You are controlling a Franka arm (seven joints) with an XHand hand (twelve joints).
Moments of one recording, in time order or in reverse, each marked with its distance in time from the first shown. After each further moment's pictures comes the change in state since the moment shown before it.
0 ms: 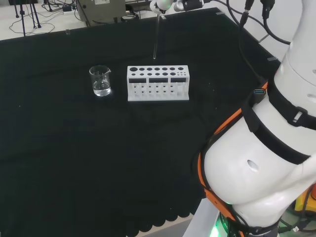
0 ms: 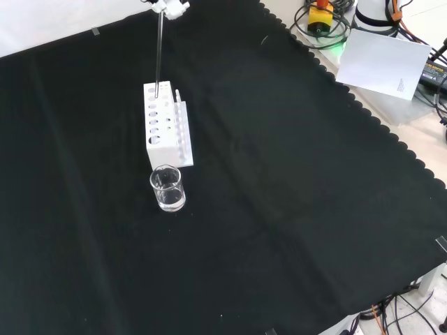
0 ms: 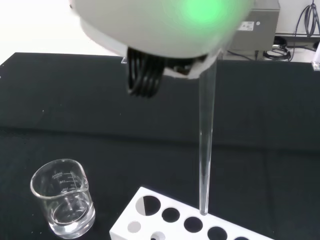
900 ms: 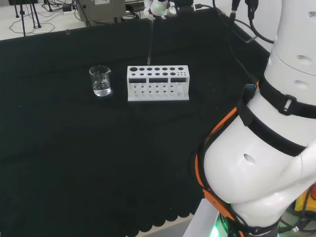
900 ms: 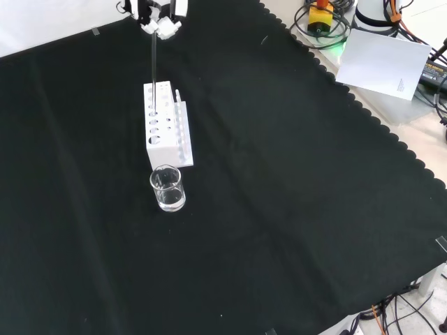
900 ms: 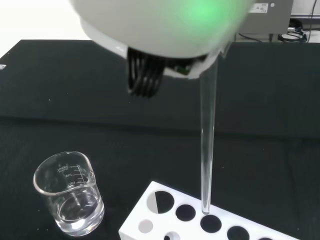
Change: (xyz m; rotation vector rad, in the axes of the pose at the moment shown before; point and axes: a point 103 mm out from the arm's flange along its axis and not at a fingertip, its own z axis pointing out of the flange) arm 0.004 0.029 0.027 0.037 0.033 -0.019
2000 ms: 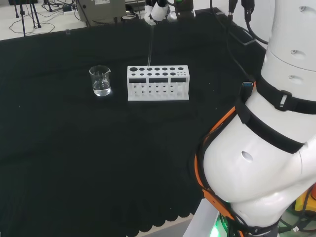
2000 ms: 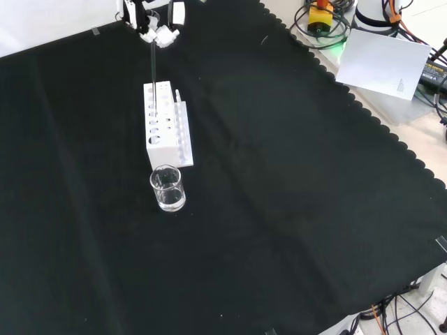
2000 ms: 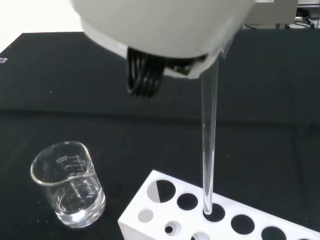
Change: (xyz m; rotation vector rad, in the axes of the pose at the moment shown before) arm -0.006 0.004 0.020 0.018 0.025 -0.007
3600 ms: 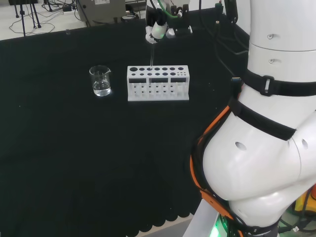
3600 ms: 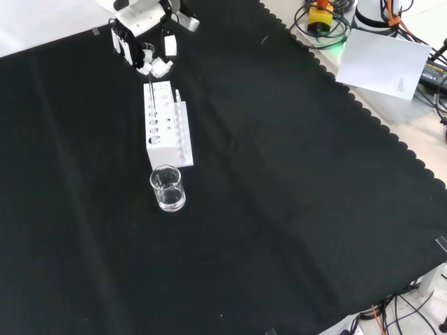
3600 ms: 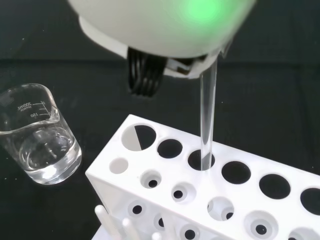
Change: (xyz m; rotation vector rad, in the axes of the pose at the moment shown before) arm -0.019 0.027 0.070 0.118 0.015 0.014
